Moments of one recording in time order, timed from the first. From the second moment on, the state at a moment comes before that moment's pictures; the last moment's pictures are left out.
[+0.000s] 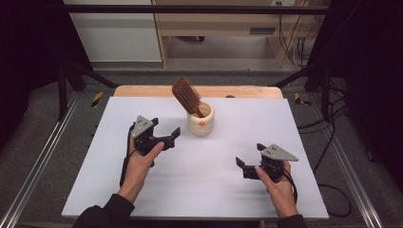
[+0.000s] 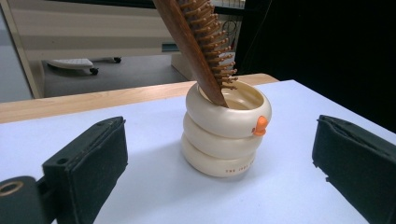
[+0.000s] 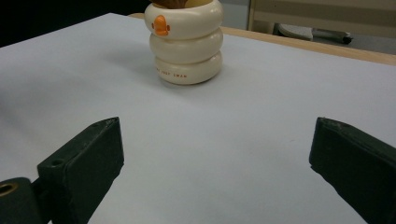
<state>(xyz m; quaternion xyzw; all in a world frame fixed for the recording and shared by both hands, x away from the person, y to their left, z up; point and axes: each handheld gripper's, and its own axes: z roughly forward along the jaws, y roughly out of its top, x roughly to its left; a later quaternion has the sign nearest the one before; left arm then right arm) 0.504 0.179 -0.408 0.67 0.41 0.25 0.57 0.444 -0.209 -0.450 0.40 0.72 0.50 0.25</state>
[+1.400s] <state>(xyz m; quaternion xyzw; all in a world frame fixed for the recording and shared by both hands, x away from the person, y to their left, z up) 0.451 0.300 -0.392 0.65 0.40 0.32 0.56 0.429 -0.244 -0.452 0.40 0.69 0.52 0.30</state>
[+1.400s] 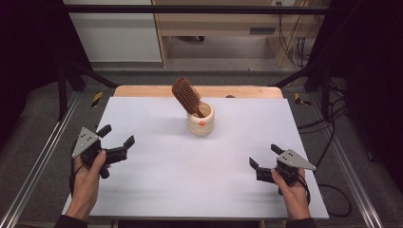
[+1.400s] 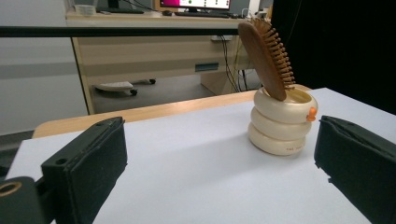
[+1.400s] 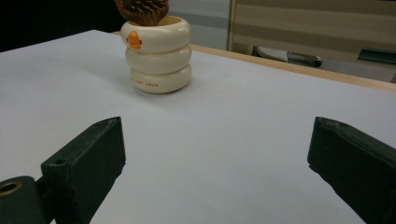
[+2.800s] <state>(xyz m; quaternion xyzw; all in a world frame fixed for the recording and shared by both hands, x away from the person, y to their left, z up) 0.416 0.340 -0.438 0.64 0.38 0.33 0.58 0.425 -0.248 -0.456 0.39 0.70 0.52 0.31</state>
